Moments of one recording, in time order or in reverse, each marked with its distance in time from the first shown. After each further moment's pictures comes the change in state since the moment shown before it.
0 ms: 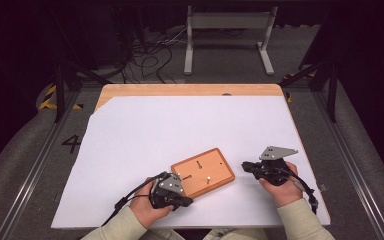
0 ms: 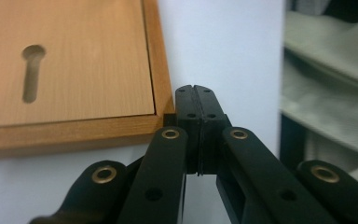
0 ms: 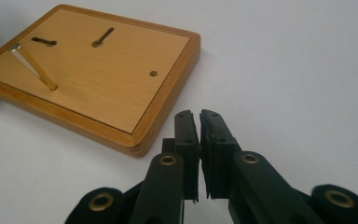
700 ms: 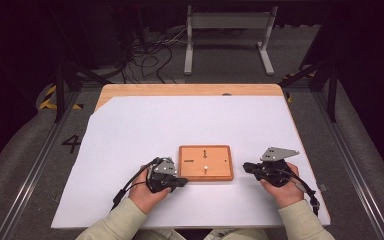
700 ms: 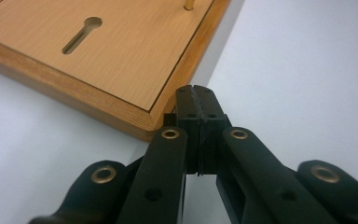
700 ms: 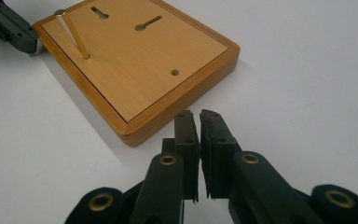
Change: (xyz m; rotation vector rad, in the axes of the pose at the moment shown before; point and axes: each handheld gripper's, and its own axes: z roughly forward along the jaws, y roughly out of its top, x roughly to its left) left arm 0.035 -0.001 0.000 -0.080 0.115 -0.059; right arm 0.001 -0.002 -0.003 0.007 -0.012 0.000
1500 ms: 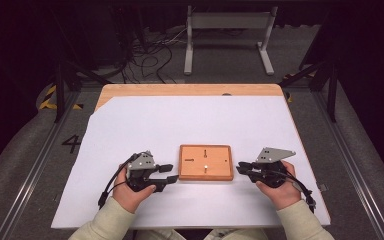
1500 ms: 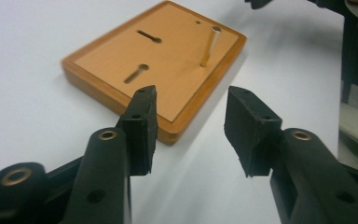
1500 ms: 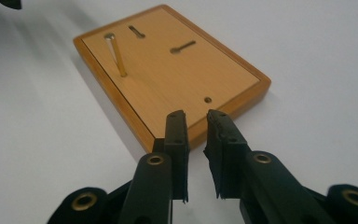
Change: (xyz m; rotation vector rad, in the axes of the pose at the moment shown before) left arm 0.000 -0.008 -0.056 -0.209 0.074 -0.100; right arm 0.015 0.013 0.000 -0.054 0.065 -0.079
